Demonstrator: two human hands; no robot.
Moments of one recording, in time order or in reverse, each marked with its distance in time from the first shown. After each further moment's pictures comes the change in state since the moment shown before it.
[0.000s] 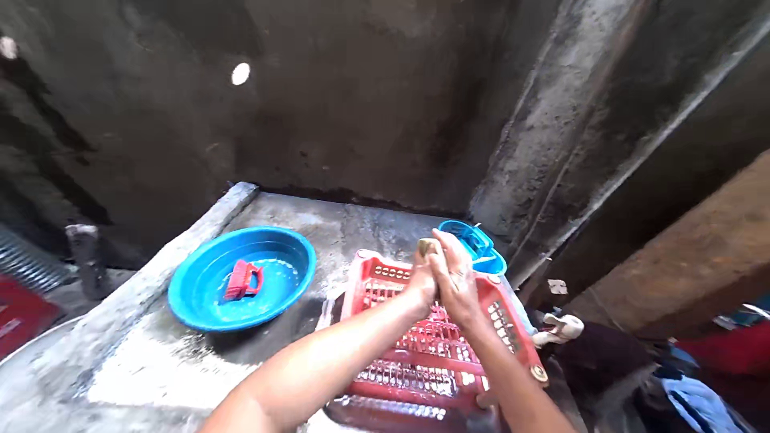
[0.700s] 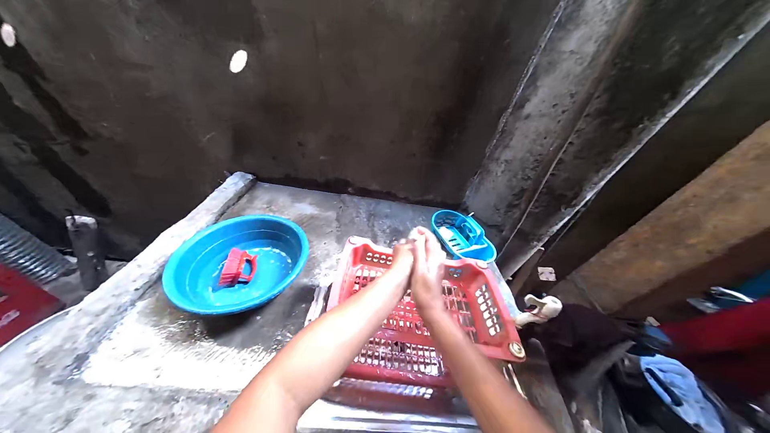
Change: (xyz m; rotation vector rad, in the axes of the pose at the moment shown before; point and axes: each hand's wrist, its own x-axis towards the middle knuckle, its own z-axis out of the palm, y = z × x) left_hand 0.045 -0.024 -0.006 0.065 0.148 -0.063; right_hand -0.010 0.015 0.034 0.104 0.142 0.170
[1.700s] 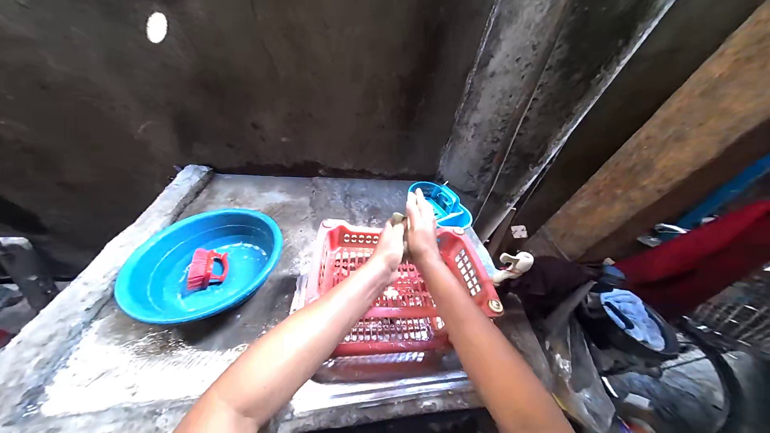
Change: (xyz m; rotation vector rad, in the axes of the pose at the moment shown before) left_hand -0.043 0.004 0.003 0.005 -0.154 -0.010; right_hand 0.023 0.001 -0.023 0.043 -0.030 0.181
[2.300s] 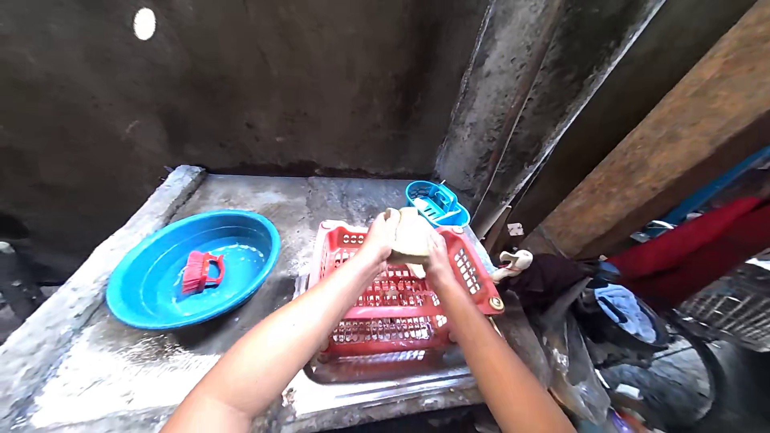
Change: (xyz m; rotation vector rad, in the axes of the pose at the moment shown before) left_hand 0.015 0.007 -0.021 0.079 -0.047 0.011; right_hand -0.031 0.016 -0.020 0.198 -0.043 0.165
